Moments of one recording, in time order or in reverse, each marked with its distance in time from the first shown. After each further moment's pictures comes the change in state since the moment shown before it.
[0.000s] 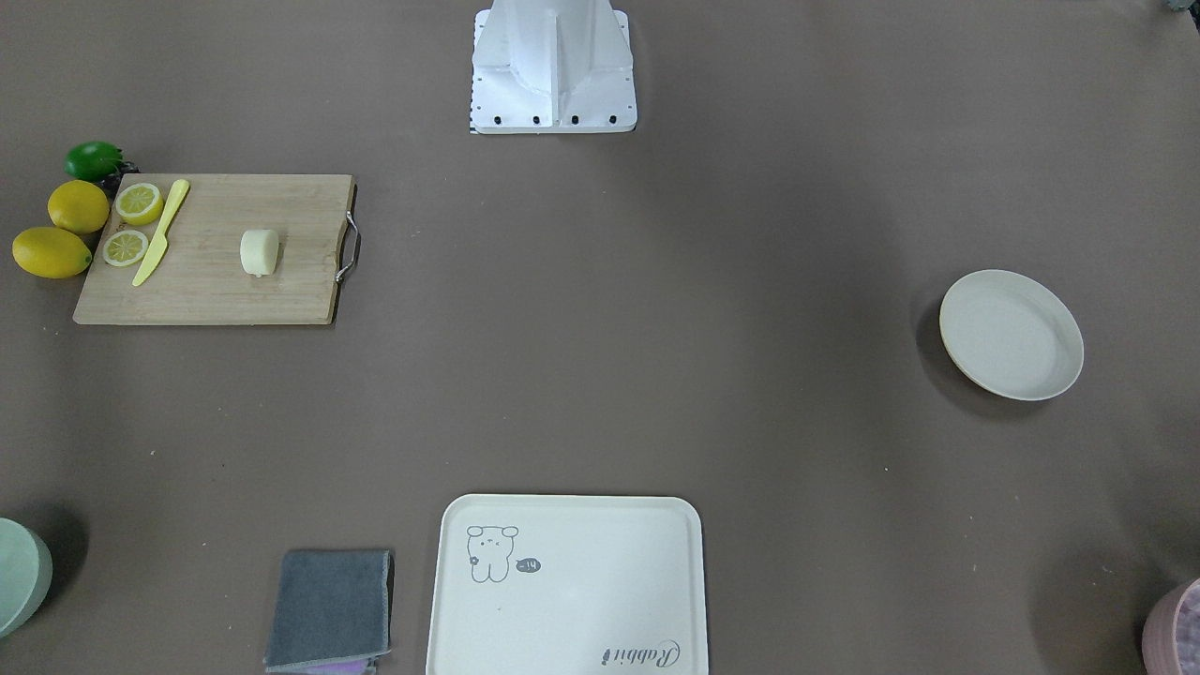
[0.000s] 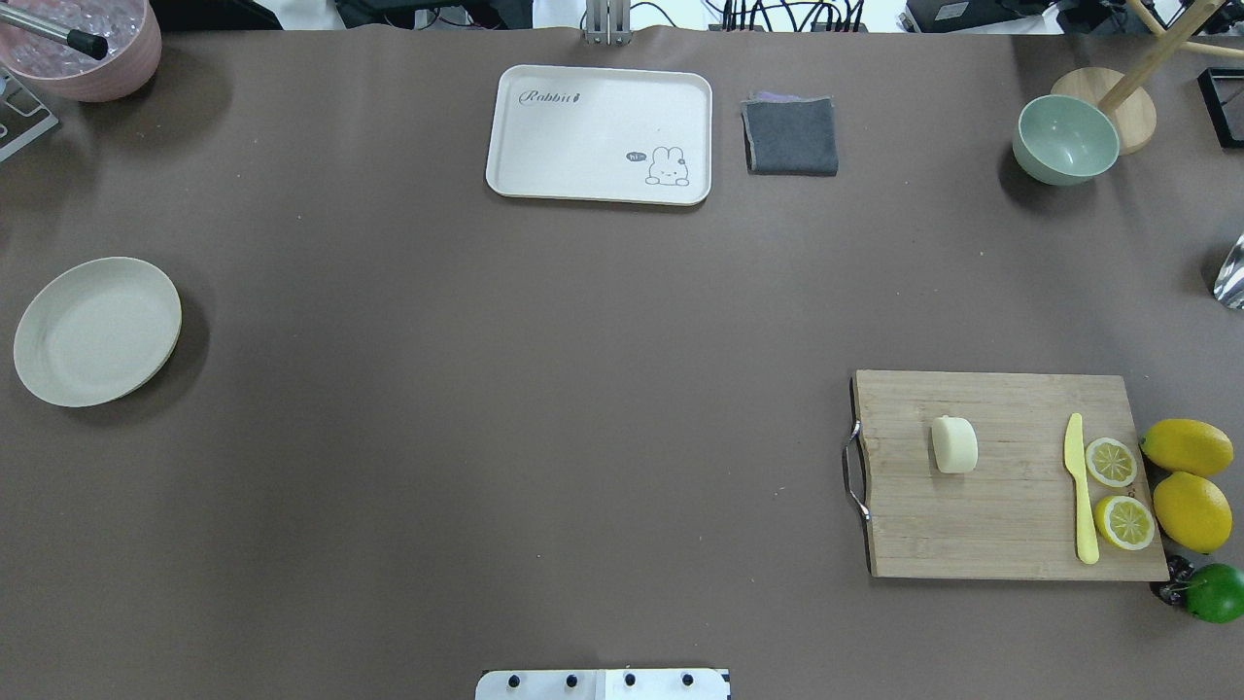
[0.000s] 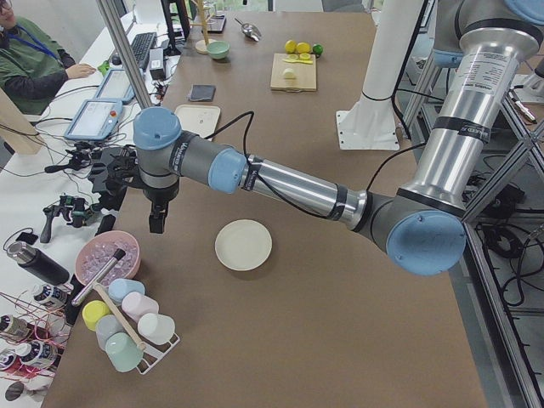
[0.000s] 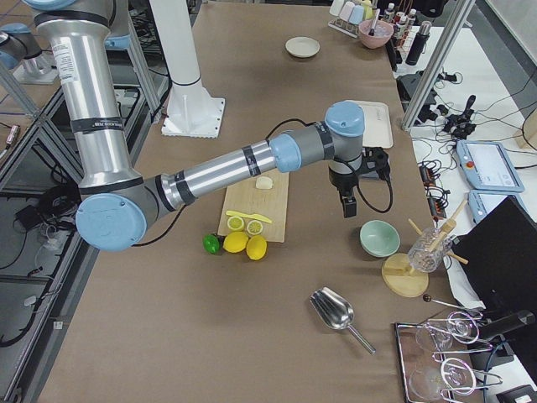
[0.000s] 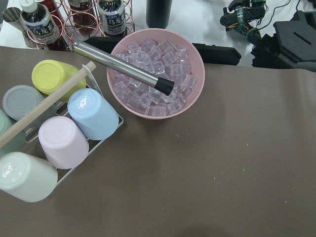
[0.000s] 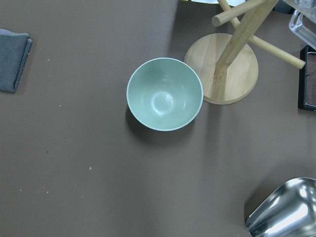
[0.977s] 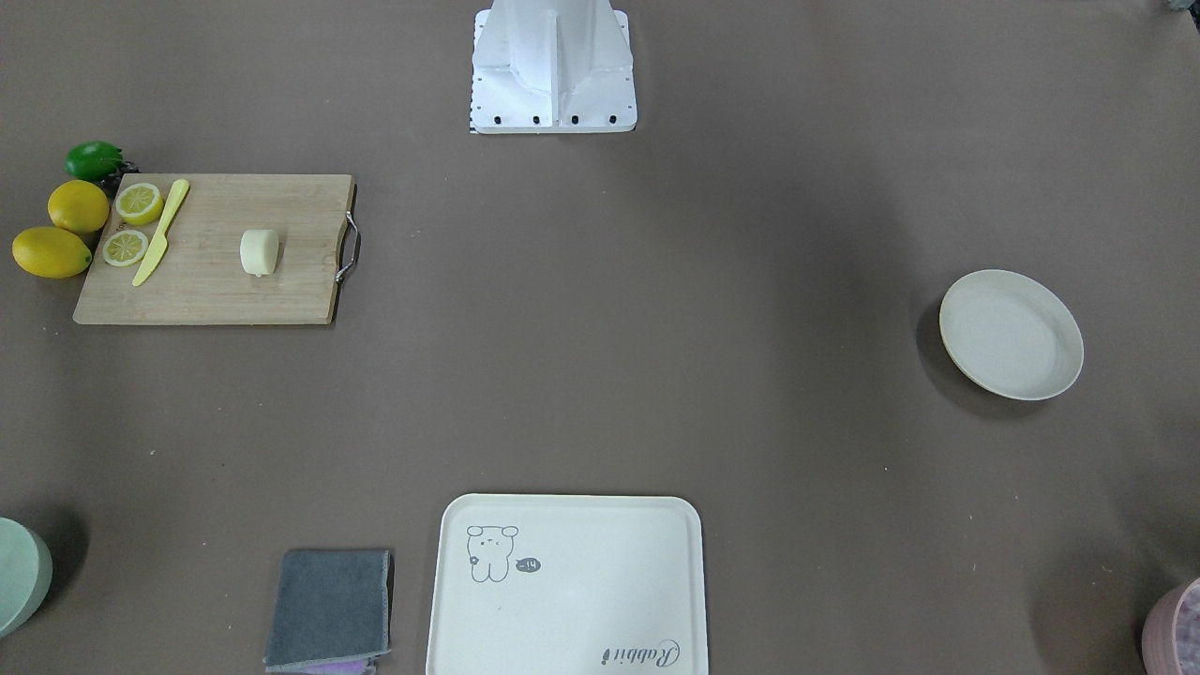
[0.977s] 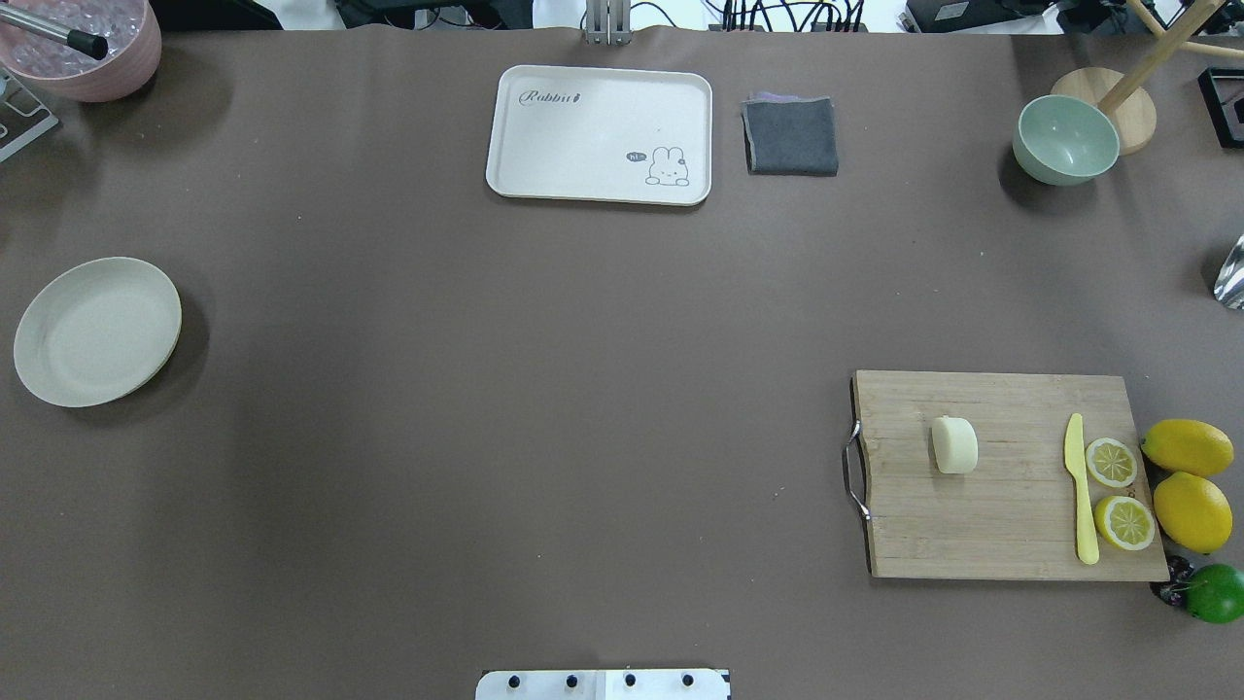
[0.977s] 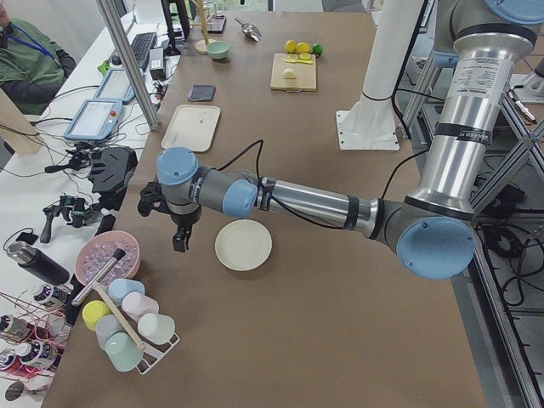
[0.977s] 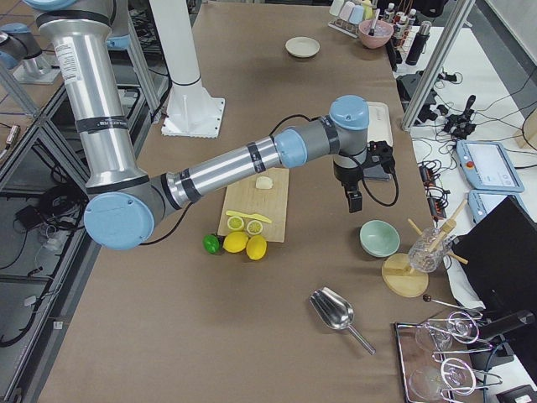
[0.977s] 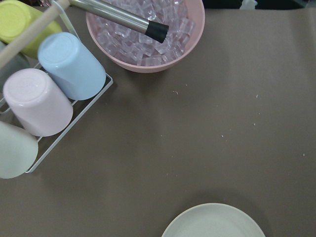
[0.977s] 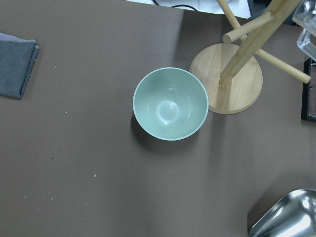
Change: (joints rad) left arm 0.125 0.094 0.068 -0.092 -0.009 0.194; right arm -0.007 0.042 -0.014 0.000 -0.014 0.000
